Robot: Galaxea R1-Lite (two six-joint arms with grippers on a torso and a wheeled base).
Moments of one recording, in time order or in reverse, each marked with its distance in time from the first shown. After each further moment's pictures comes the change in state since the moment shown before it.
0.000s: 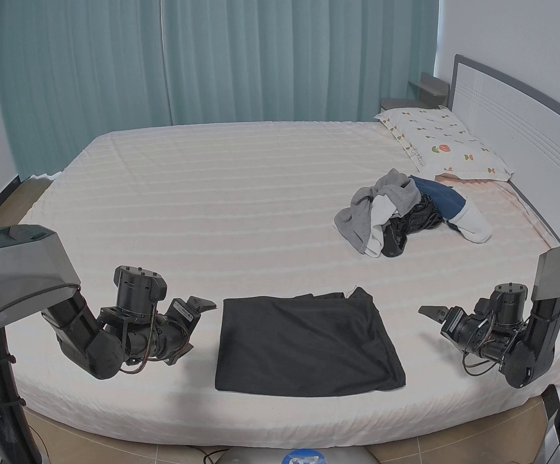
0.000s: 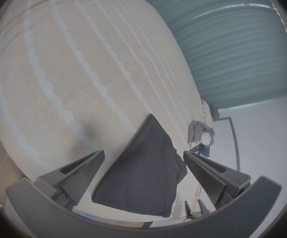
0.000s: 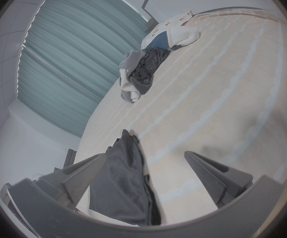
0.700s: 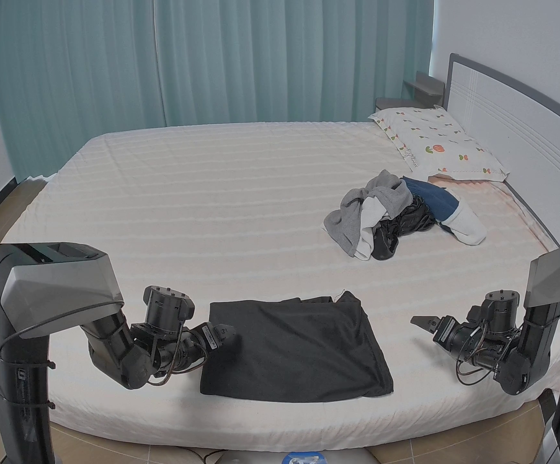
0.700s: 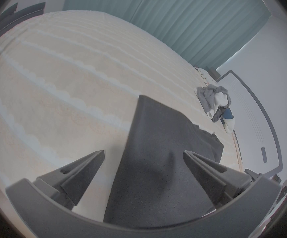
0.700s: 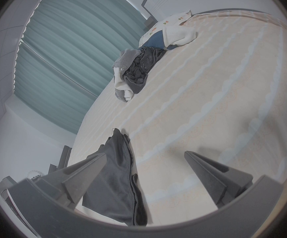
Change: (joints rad) left arm -0.045 0.185 -0.069 -0.060 0.090 0.458; right arm 0.057 0.017 0.024 -0.004 -0.053 -0.014
